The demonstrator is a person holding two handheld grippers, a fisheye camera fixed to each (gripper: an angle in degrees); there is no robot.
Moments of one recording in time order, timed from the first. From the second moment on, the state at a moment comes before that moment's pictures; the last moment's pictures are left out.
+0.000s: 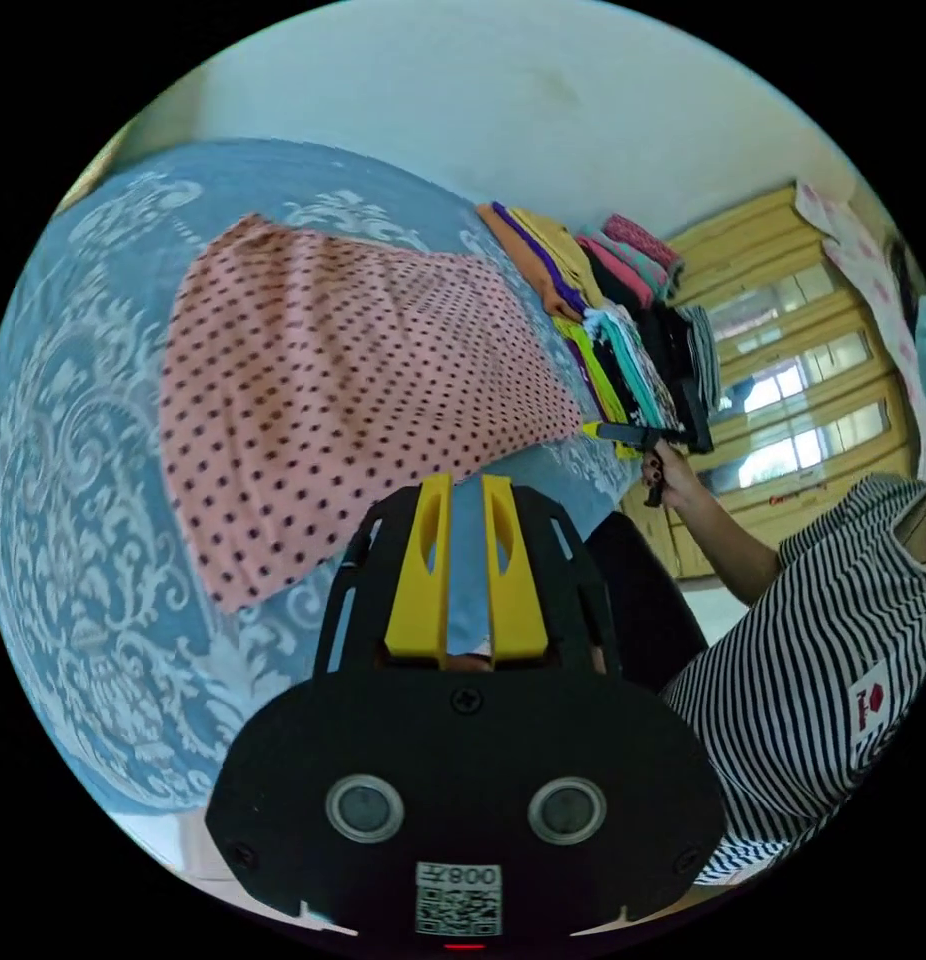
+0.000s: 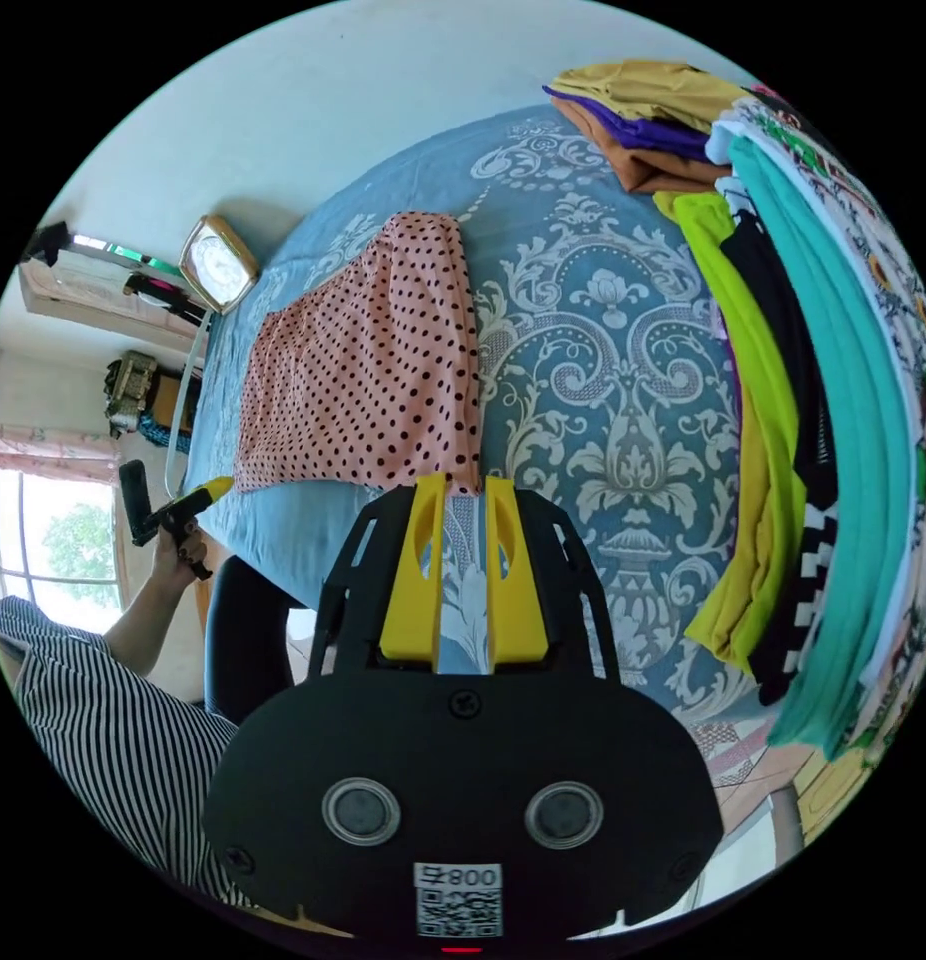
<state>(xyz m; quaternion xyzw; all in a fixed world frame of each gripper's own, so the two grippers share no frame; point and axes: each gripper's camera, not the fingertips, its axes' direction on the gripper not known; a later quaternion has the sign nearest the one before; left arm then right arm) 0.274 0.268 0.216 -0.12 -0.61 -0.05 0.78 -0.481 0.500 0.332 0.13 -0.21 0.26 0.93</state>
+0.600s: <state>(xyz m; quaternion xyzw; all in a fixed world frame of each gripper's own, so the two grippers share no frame) 0.203 0.193 0.535 -0.41 -0.64 0.19 0.63 -0.456 0.473 0.315 0.22 -0.34 0.21 0.89</state>
